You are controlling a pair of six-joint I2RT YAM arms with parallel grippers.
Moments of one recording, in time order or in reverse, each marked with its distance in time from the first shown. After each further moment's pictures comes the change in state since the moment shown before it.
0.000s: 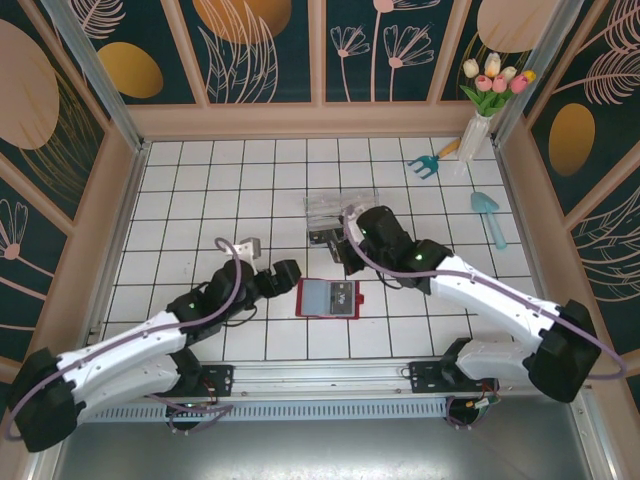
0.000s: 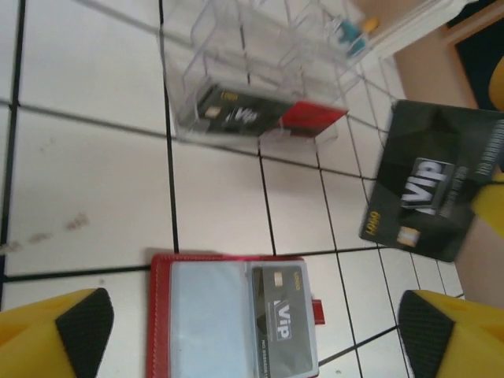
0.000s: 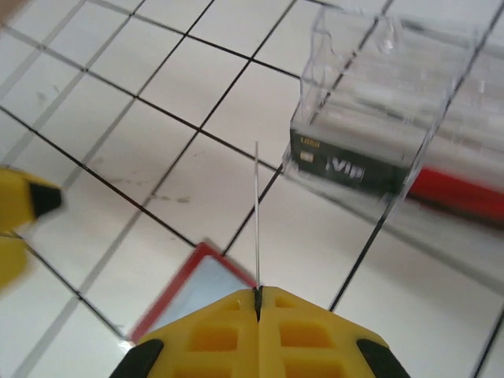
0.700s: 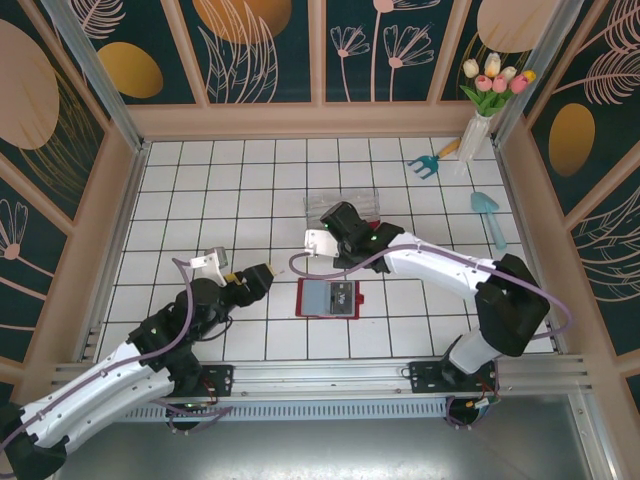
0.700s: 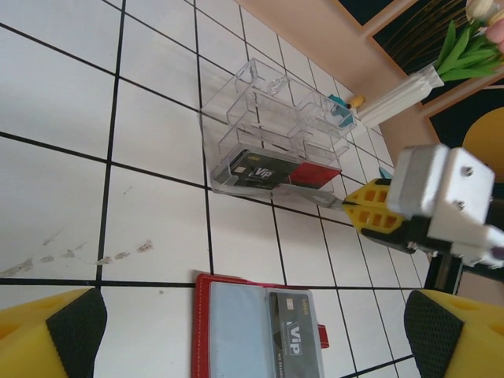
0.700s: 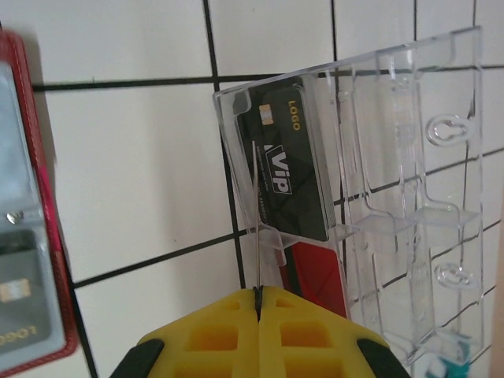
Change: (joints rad) left arm 0.000 -0.387 -0.059 -0.239 -0.126 0.009; right arm 0.025 0.329 0.150 -0.071 0.237 -1.027
